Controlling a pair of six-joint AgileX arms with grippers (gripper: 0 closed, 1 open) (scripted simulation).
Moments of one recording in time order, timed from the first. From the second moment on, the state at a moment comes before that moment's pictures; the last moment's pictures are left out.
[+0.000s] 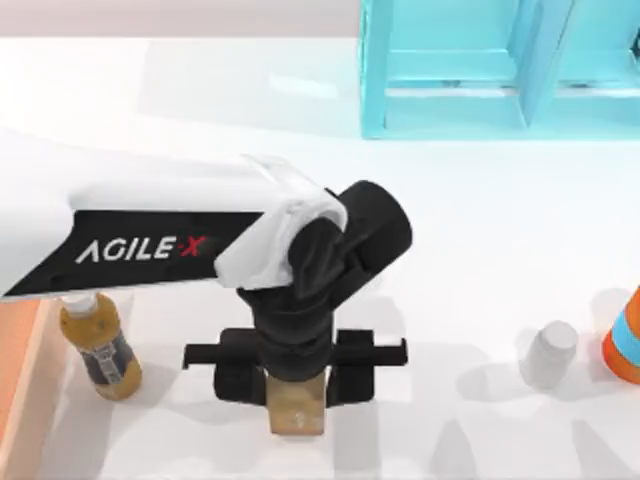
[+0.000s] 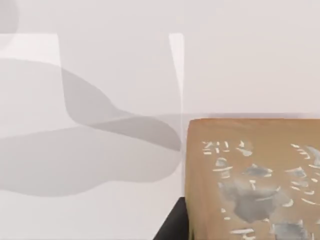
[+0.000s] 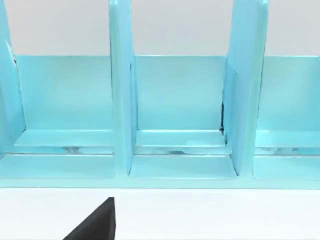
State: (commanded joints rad) left arm -0.84 1.90 1.20 -0.86 0.00 -0.81; right arm 0.00 0.00 0.00 0.00 0.00 0.00
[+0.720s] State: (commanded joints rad) left arm -0.84 1.90 1.20 -0.86 0.00 -0.81; right arm 0.00 0.00 0.00 0.00 0.00 0.00
